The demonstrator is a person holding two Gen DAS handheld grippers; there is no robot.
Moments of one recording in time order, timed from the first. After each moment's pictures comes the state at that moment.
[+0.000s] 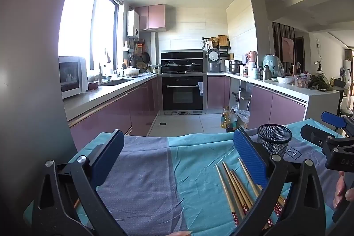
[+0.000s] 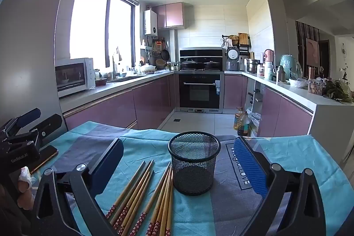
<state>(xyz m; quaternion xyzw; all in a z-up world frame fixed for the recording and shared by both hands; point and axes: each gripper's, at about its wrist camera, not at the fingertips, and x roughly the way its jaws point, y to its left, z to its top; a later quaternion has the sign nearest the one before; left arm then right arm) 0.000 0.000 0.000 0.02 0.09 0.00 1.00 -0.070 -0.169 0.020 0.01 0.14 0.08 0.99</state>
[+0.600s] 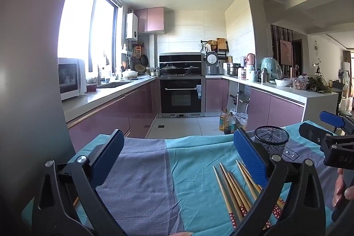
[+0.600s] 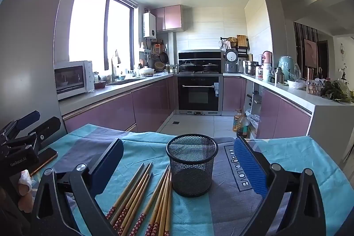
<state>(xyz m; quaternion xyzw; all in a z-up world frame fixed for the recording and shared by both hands) -0.003 -0.003 -0.001 0.02 0.08 -0.01 1.00 -0.074 -0.168 0.022 0.01 0.13 0.07 0.99</state>
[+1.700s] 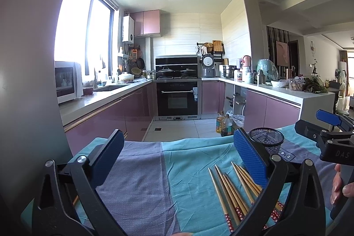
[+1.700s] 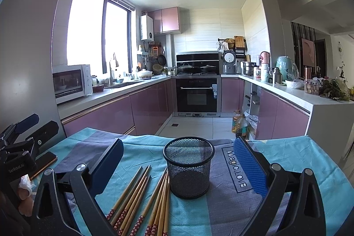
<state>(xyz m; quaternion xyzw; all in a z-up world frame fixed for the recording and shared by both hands) -0.008 -0.003 -0.001 0.03 0.07 -0.02 1.00 -0.072 -0.171 0.022 0.02 0.12 0.07 0.99</state>
